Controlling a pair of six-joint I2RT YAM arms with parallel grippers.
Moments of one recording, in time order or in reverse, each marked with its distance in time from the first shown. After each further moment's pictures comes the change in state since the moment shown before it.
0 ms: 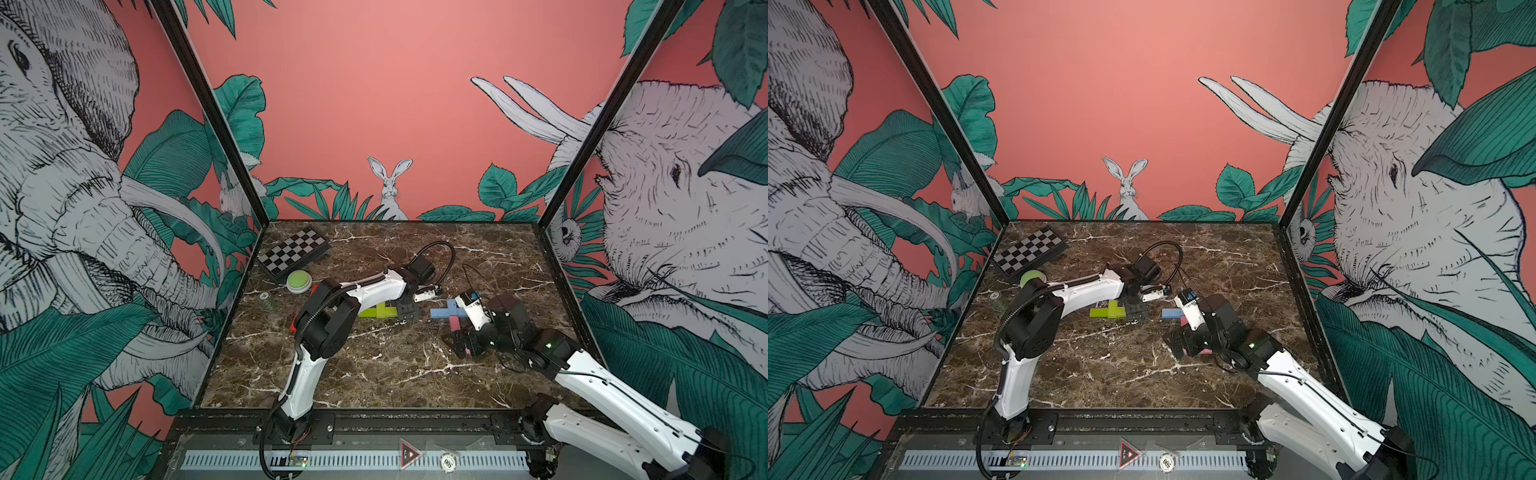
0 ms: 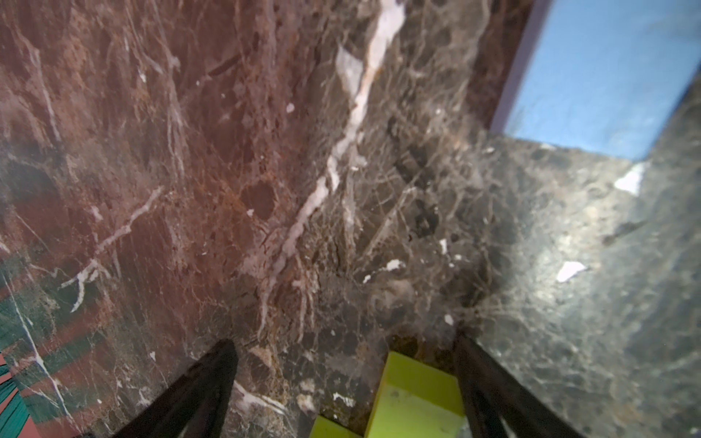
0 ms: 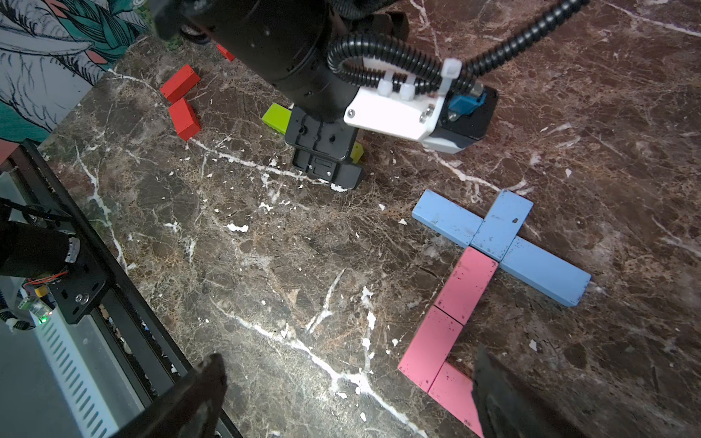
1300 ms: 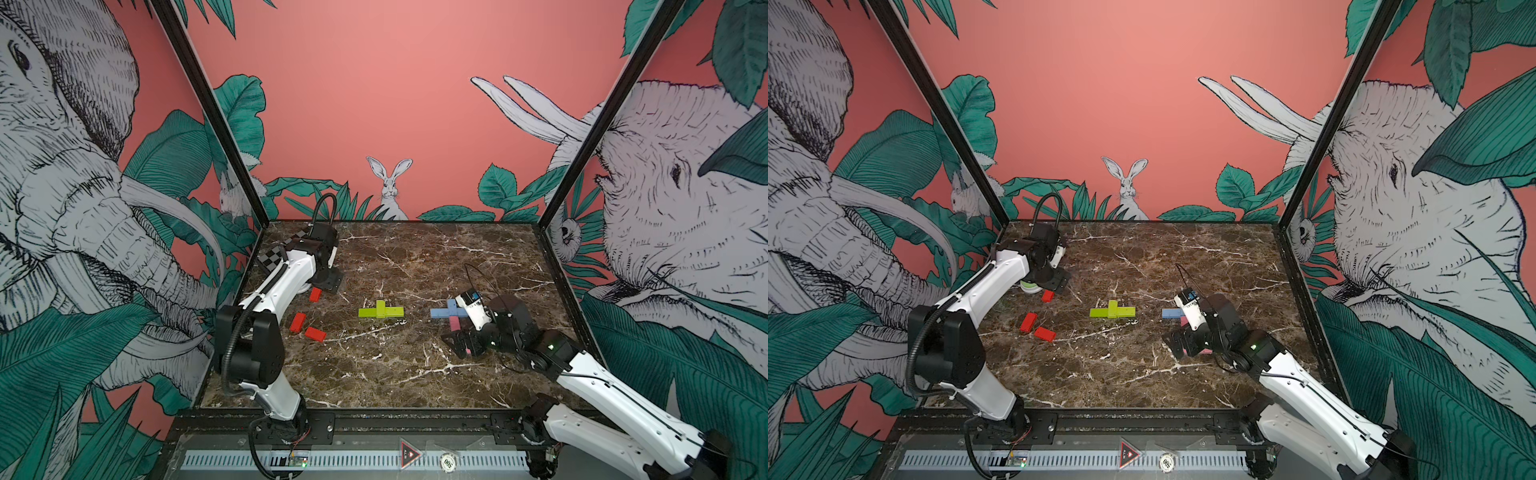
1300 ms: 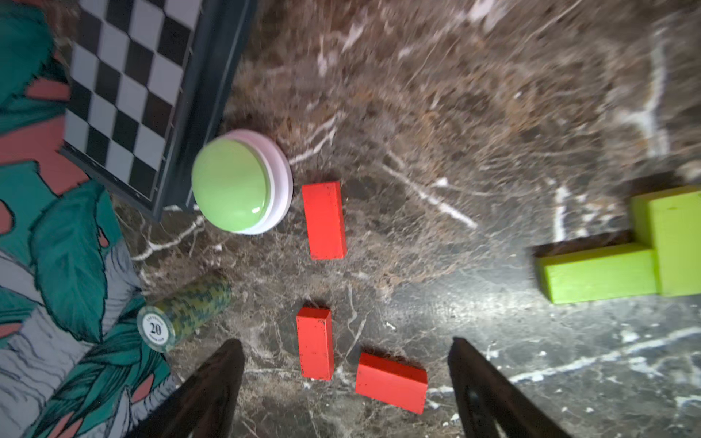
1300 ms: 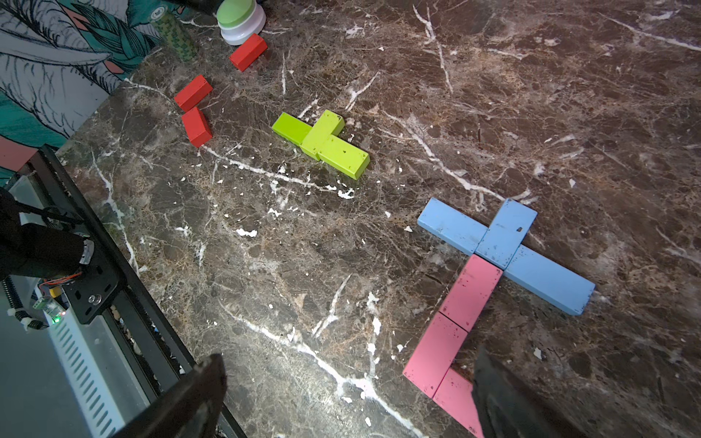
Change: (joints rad) left arm 0.591 -0.407 -0.183 -0.297 -0.036 -0.546; right arm 0.000 -0.016 0.000 0.013 -0.016 0.000
